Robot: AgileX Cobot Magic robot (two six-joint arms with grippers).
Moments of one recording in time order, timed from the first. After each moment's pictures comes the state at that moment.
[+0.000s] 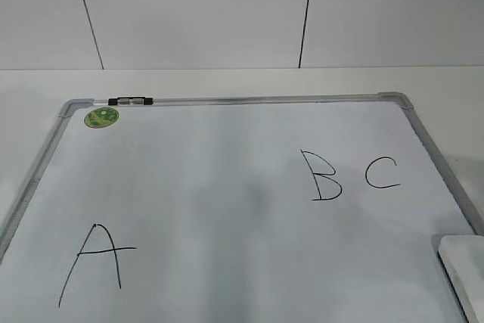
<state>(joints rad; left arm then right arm) -0.04 1.25 -0.96 -0.08 1.11 0.01 -0.01 0.76 -0.65 0.18 1.23 0.07</state>
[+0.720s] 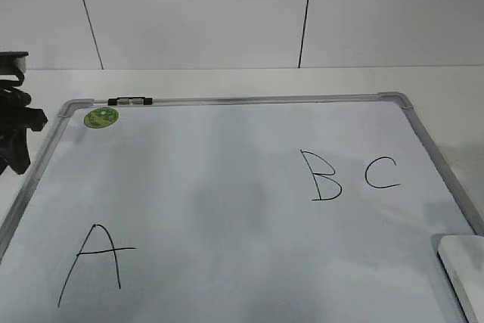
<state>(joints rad) -0.04 1.89 -1.31 -0.08 1.02 0.03 -0.01 0.91 -0.71 0.18 1.23 0.07</state>
